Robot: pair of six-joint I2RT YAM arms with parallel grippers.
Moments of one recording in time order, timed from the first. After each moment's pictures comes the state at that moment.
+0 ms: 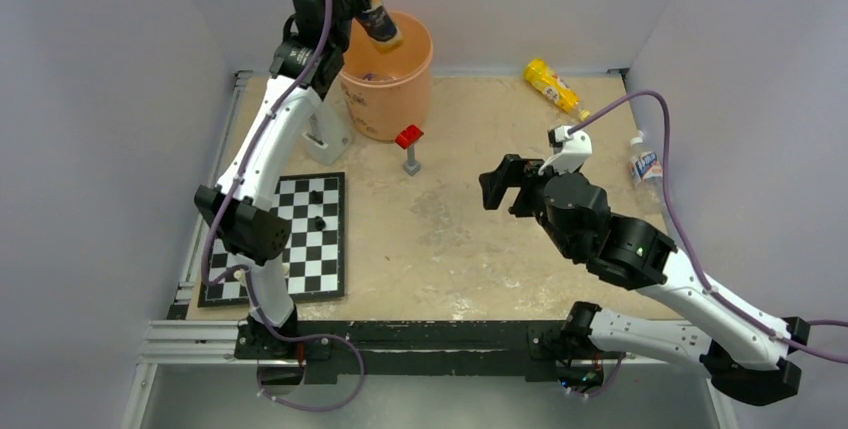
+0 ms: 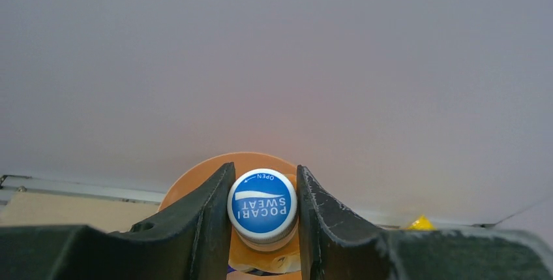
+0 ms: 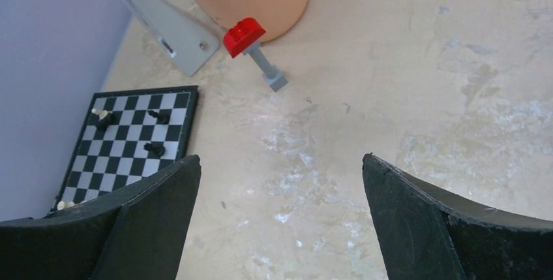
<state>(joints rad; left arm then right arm) -0.40 1.85 2.23 -0.27 -0.41 -0.24 1.00 0.84 1.12 -0.61 0.65 0.59</state>
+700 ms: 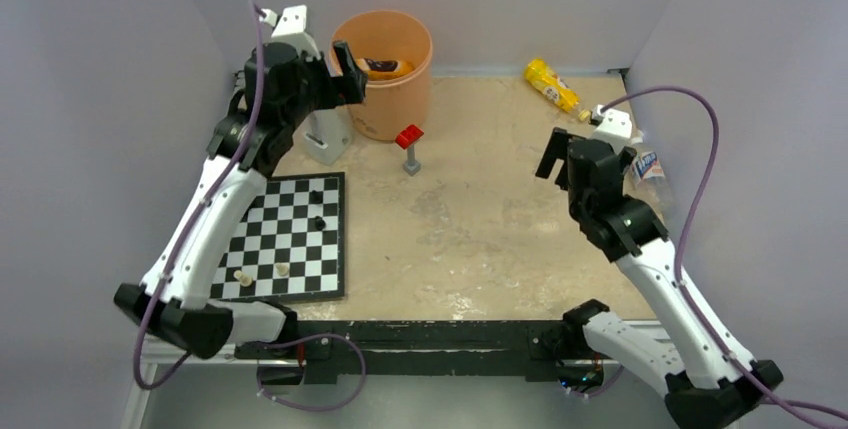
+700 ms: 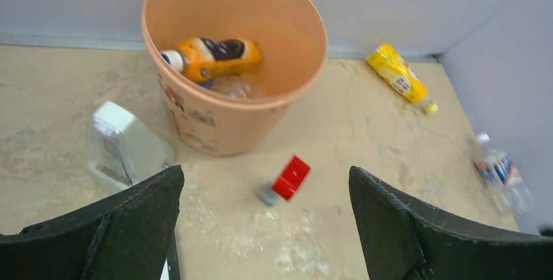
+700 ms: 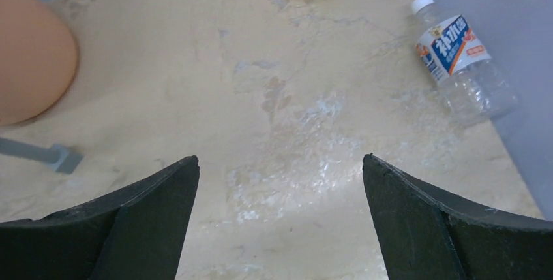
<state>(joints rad) -0.36 1.38 1.63 -0.50 -0.14 -0.35 0.50 0.85 1.00 -0.63 0.69 0.44</state>
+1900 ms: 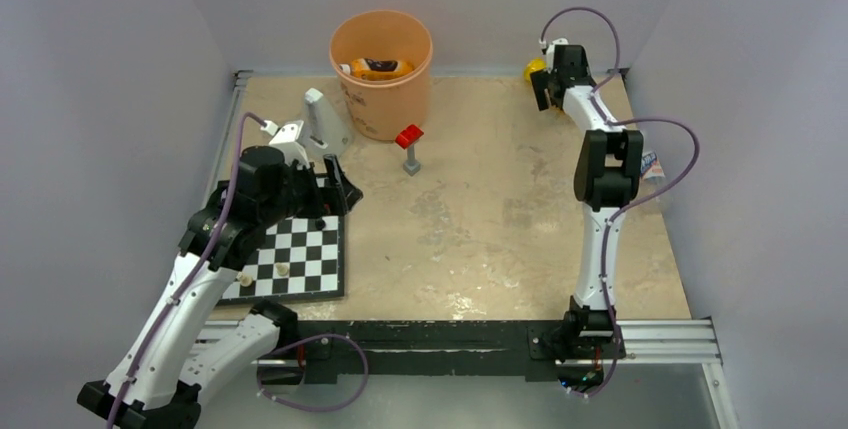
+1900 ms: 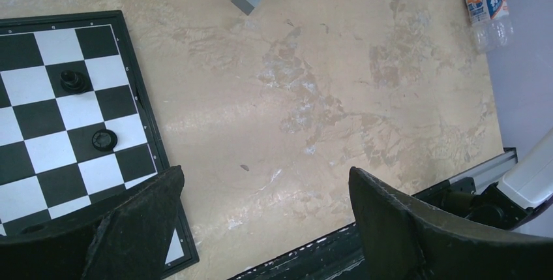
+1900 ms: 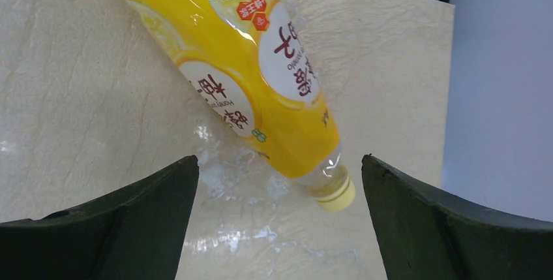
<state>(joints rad) -0.41 0.82 1.07 -0.81 0.11 -0.49 0.00 2.35 2.01 -0.34 0.29 -0.32</state>
